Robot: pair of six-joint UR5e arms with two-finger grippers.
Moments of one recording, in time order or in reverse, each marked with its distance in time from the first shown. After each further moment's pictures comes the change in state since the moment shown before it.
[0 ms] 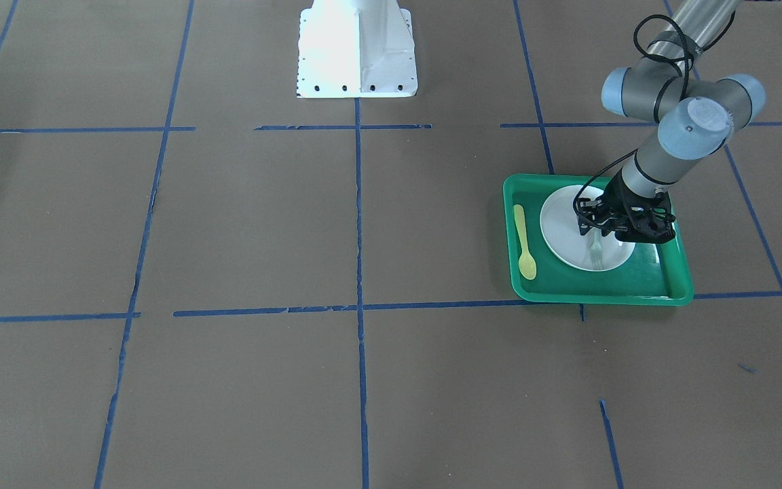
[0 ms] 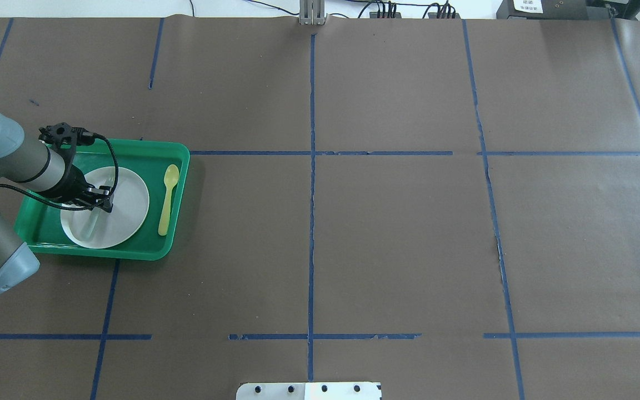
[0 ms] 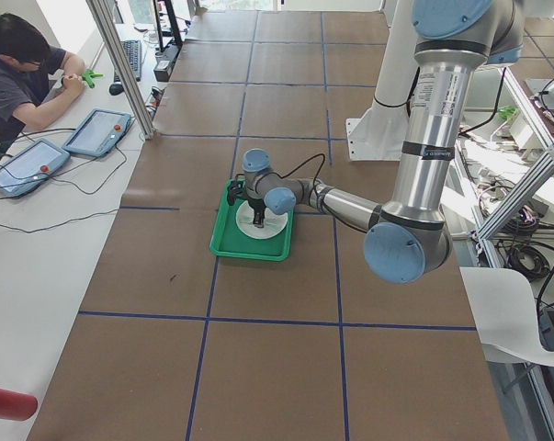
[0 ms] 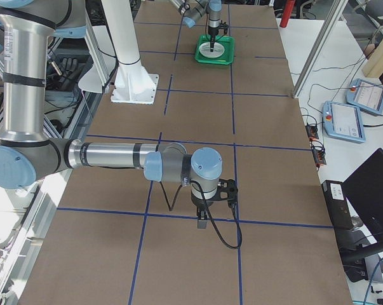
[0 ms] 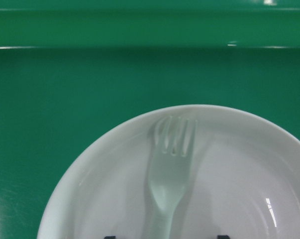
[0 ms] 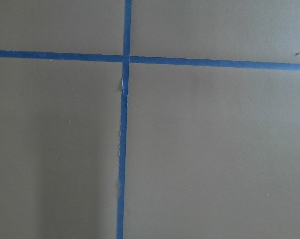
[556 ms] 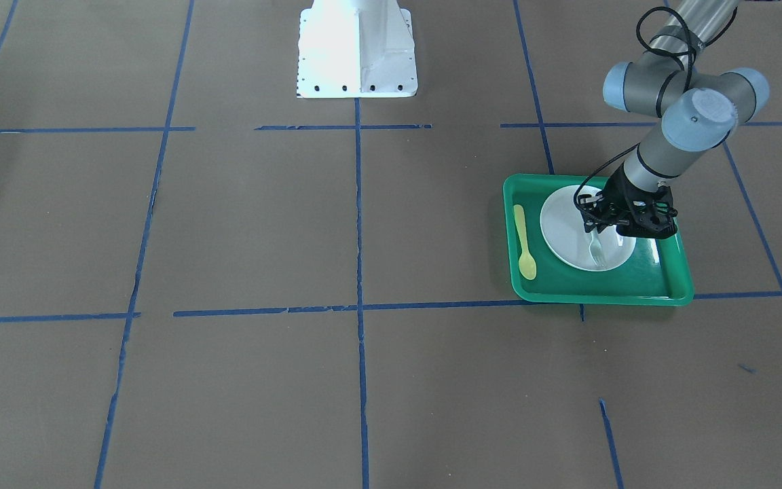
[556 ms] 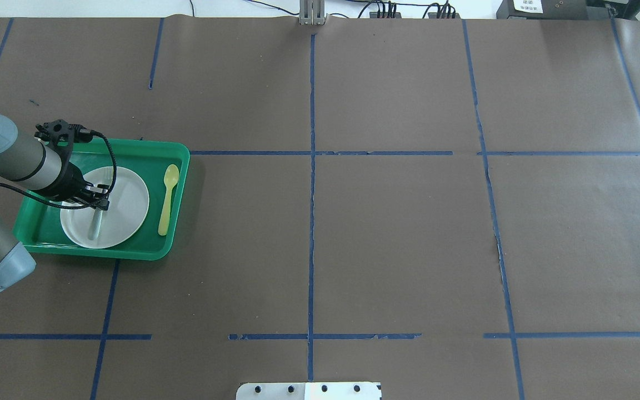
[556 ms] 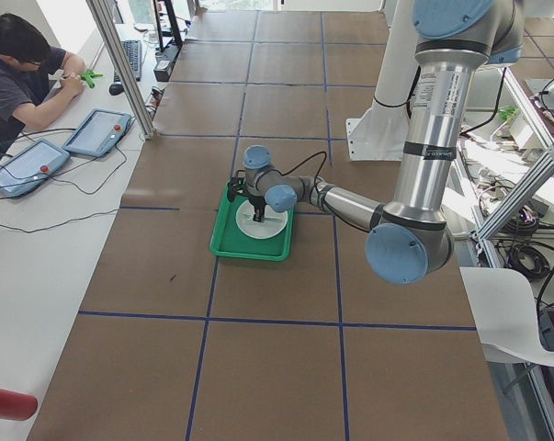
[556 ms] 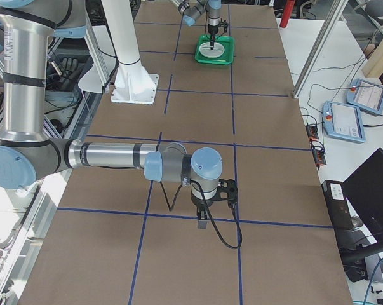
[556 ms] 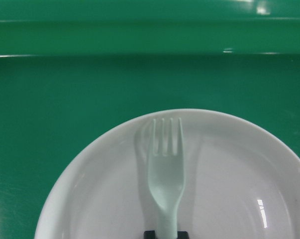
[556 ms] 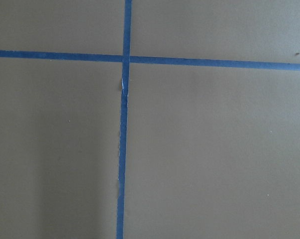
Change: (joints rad) left arm -0.011 0.016 -0.051 0.003 -0.007 0.004; right arm 0.000 0.000 0.000 0.000 0.000 0.000
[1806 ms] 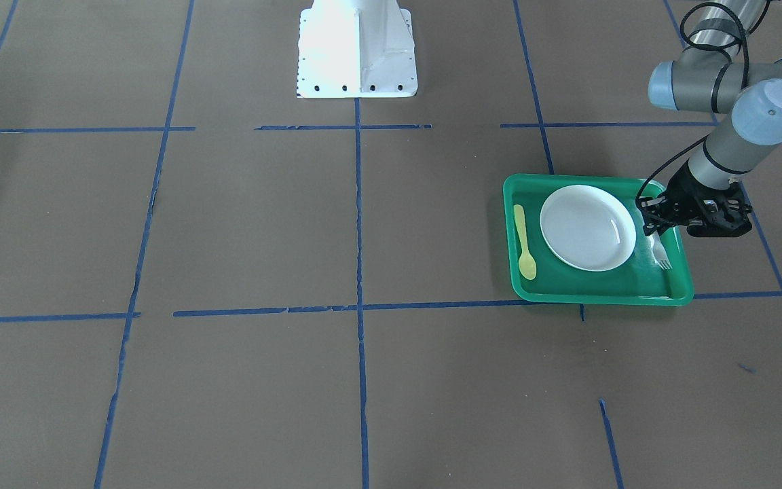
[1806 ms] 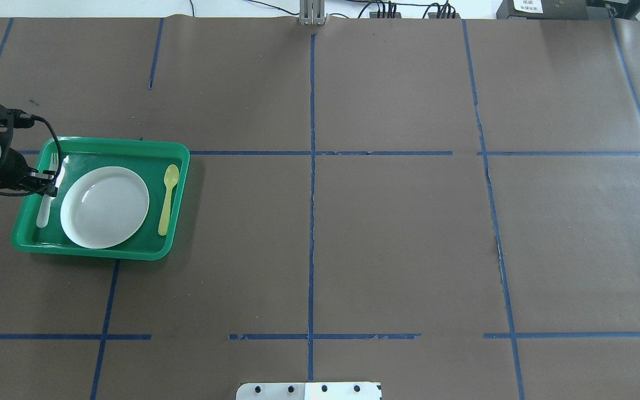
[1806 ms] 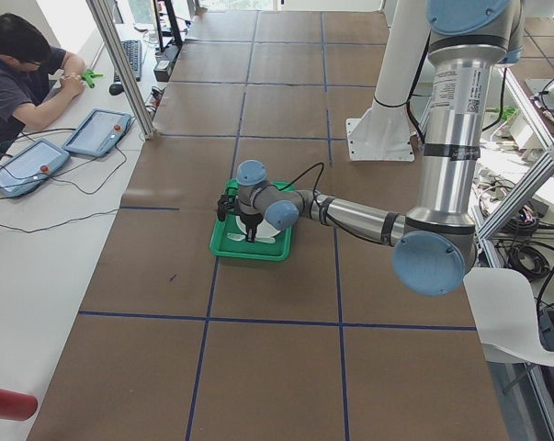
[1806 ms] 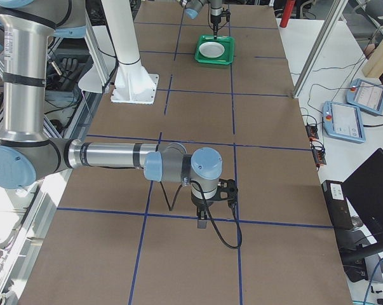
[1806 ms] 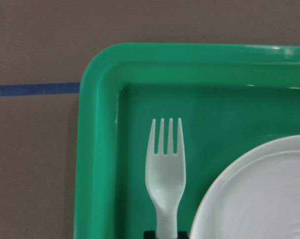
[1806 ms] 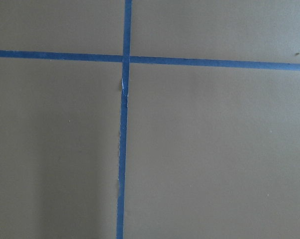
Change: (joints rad) left arm -0.119 0.083 0.018 -0.004 0.002 0.076; right arm 0.000 0.000 0.000 0.000 0.000 0.000
